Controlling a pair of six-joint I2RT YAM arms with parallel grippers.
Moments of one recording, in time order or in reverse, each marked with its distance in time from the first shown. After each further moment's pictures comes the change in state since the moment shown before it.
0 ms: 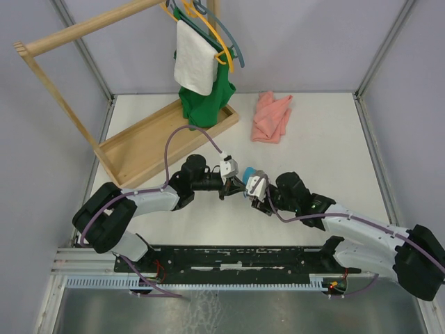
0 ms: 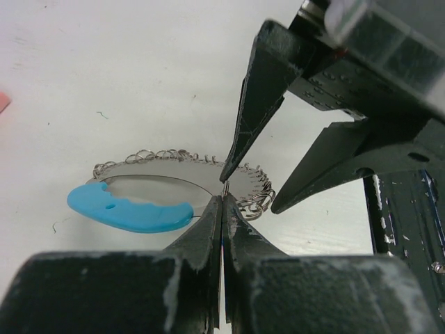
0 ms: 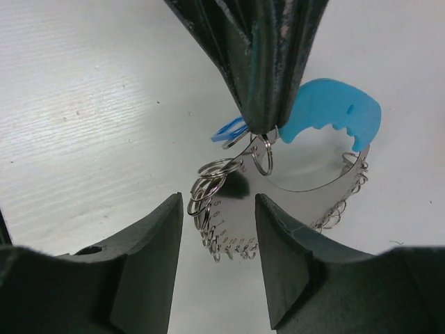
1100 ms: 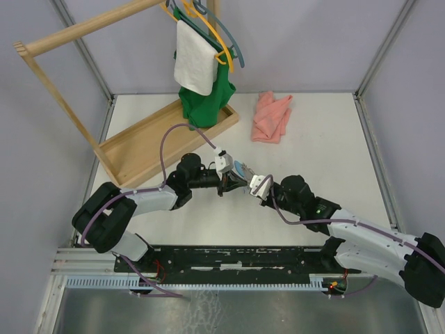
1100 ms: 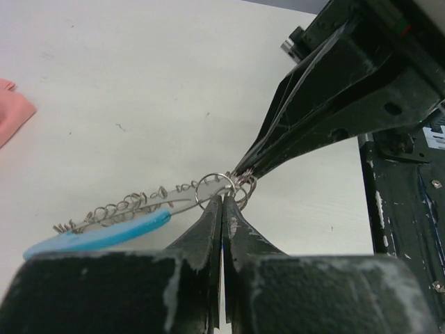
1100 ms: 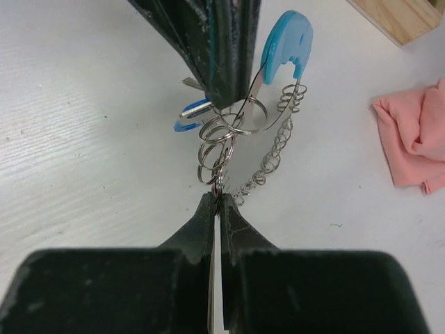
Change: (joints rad) left arm 0.038 0.000 -0.010 0.101 0.019 -0.084; right arm 0.034 -0.063 -0.032 0.070 0.171 -0.048
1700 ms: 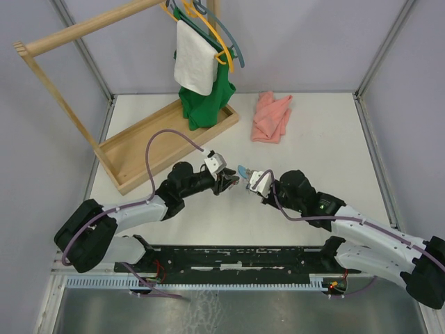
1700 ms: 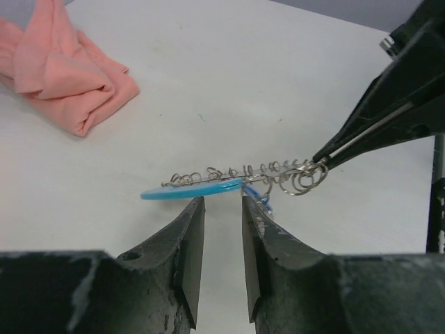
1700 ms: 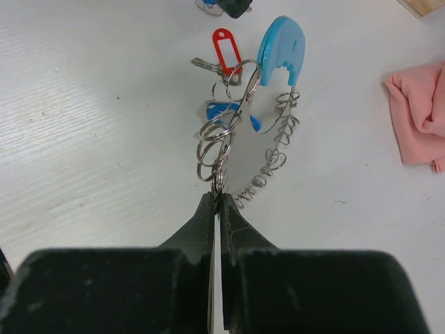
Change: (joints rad) left arm -0.020 -0.172 -0.102 -0.026 -0.341 -0.001; right arm 0.000 -0.035 0.113 -0.227 0.011 0.039
